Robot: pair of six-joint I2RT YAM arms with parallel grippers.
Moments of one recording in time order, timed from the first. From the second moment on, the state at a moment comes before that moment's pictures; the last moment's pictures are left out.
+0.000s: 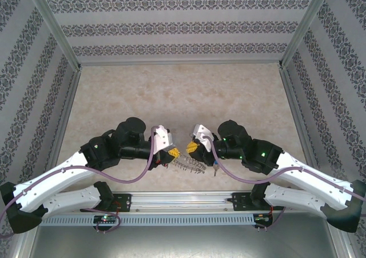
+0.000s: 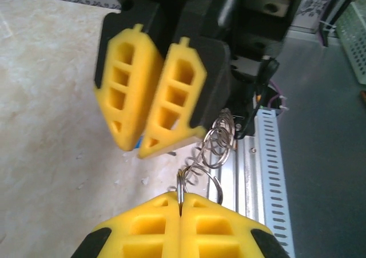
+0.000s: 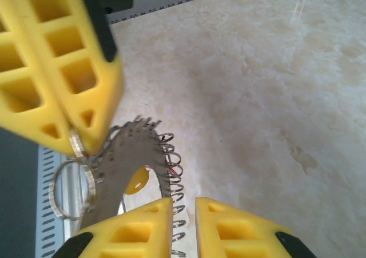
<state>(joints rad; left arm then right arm) -0.92 0.92 0.94 -0.57 0.44 0.16 0.98 0.88 0.85 -0.49 -0.28 -0.02</state>
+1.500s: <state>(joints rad) -0.92 0.99 0.96 -0.57 0.31 0.18 0.99 0.88 0.76 -0.43 -0.27 -0.03</state>
